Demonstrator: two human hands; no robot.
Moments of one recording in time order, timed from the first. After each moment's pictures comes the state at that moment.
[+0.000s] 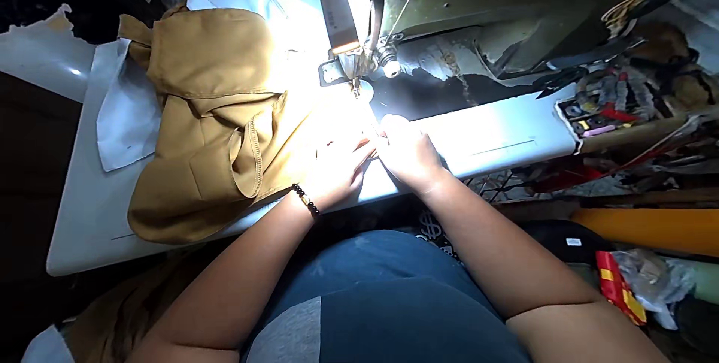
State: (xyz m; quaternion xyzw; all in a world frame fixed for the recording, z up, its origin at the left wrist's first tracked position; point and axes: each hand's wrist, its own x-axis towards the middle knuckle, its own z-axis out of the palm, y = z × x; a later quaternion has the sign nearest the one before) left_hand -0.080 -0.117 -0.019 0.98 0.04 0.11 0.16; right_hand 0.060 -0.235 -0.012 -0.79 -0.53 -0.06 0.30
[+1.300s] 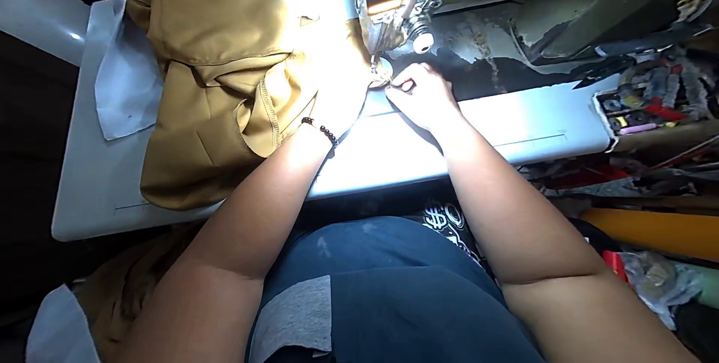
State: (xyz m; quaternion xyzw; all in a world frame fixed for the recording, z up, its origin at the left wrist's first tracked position) left_hand -0.018 -0.063 -0.004 0.96 0.18 0.16 0.17; right_hand 0.112 -0.193 -0.002 -0.83 -0.44 0.15 0.31
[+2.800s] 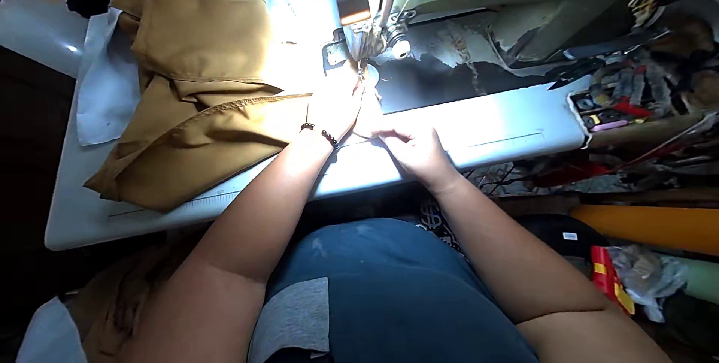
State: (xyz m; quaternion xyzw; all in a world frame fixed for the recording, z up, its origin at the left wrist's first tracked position) left_hand -0.010 -0.076 -0.003 0.95 0.26 0.11 0.16; right_hand 0.067 -0.252 -0.032 -0.65 -0.50 0.17 0.55
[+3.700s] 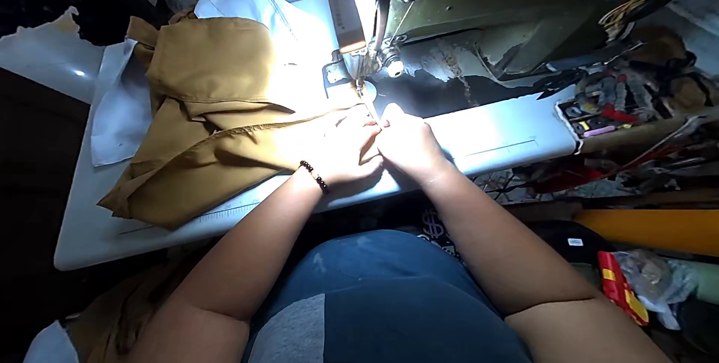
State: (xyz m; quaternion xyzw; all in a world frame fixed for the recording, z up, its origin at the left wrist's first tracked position) left_hand -0.053 -0.092 -0.022 0.97 -0.01 0.16 0.17; right_hand 0.057 -0.225 0.017 -0.85 -0.45 0.07 0.26
